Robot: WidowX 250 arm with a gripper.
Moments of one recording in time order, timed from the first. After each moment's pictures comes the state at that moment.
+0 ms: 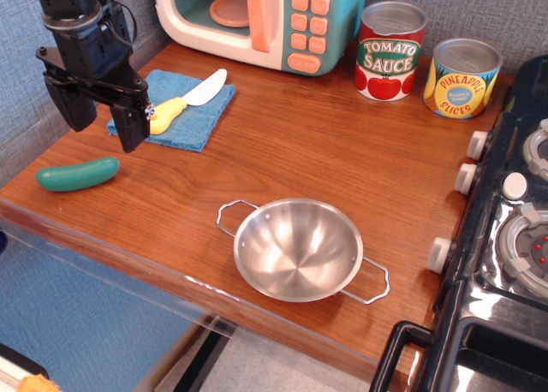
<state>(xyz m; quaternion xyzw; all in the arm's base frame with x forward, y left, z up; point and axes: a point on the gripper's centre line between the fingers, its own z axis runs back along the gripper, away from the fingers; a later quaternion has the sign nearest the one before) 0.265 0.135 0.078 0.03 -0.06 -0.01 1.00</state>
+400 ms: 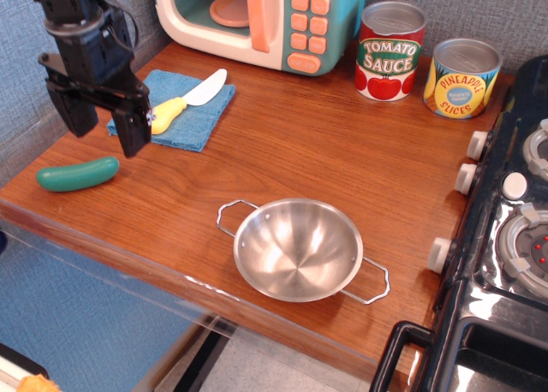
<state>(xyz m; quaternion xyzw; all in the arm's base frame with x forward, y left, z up) 0.264 0.134 0.069 0.03 -0.05 0.00 1.00</state>
